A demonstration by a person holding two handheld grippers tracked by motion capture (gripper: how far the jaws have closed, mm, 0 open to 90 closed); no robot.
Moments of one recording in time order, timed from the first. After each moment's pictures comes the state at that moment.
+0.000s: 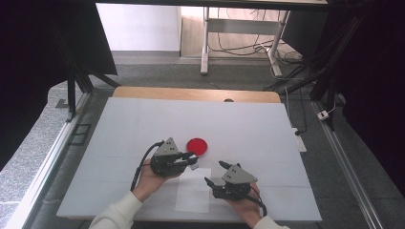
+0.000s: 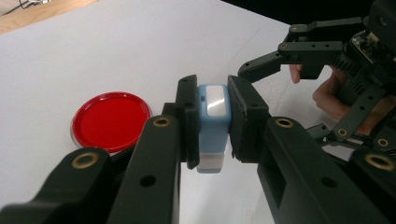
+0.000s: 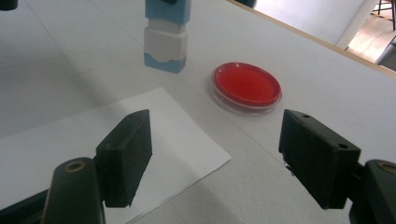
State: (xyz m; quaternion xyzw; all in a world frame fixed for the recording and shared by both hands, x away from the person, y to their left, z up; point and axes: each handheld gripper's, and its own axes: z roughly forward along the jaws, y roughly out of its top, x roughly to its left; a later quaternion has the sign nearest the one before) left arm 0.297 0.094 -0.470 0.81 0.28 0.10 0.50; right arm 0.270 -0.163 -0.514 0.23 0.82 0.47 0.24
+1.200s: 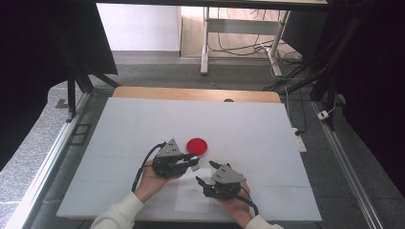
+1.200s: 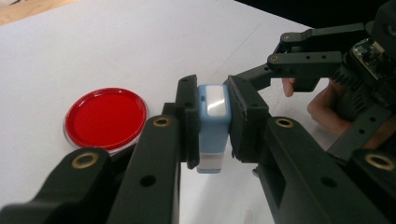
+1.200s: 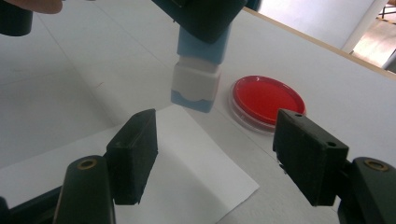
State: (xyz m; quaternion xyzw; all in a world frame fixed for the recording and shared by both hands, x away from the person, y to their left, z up) left arm 0.296 0.088 -0.475 0.82 0.28 0.09 0.50; right arm 0.270 -0.135 -0.517 0.22 0.82 0.47 0.24
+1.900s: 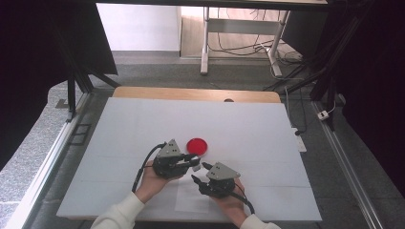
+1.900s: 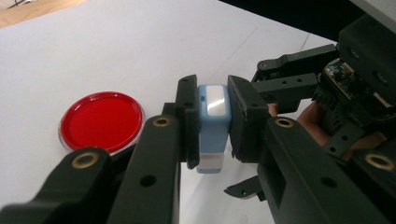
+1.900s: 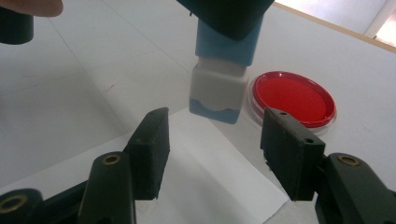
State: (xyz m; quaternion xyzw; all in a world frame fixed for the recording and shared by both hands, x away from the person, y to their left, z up) left arm 0.295 0.087 -0.474 0.81 0.28 0.09 0.51; right arm 0.277 -0.121 -0.522 0.24 0.82 0.47 0.21
